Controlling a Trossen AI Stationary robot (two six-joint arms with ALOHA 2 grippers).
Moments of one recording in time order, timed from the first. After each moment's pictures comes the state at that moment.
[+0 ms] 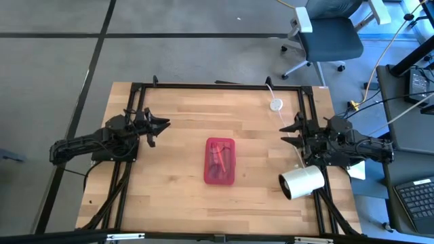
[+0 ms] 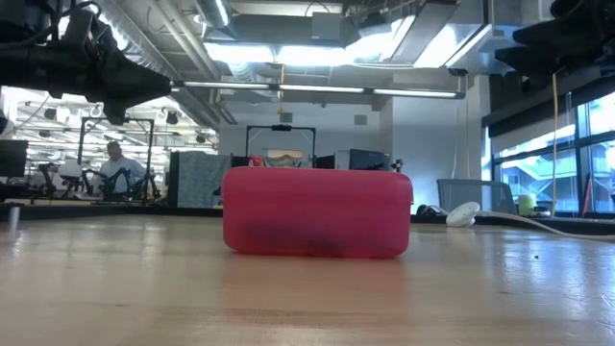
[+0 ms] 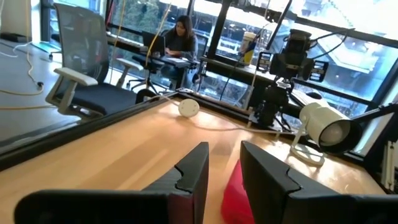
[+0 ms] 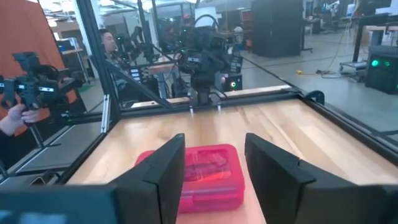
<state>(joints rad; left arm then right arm) 0.27 0.00 0.06 -0.04 -0.06 -0.29 -0.12 0.01 0.24 -0.22 -0.14 0.13</state>
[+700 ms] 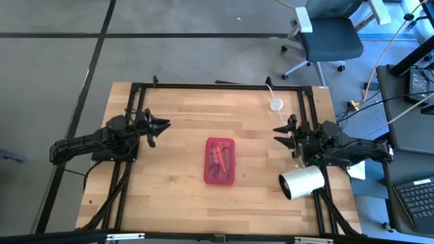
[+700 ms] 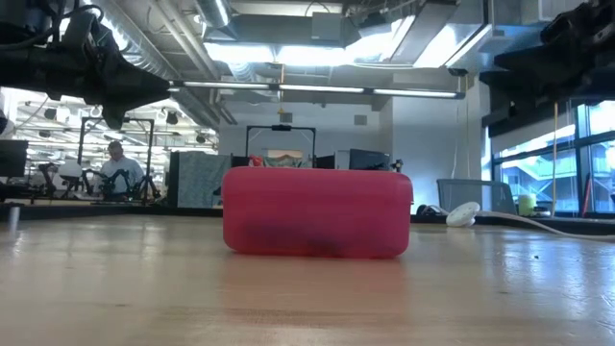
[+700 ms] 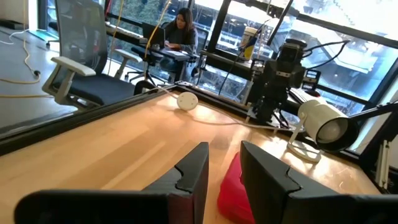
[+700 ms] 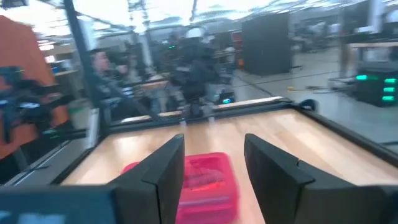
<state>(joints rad) 0.27 0.00 0.06 -0.06 -0.05 -0.33 -0.12 0.00 0.03 0.07 -0.08 0.15</state>
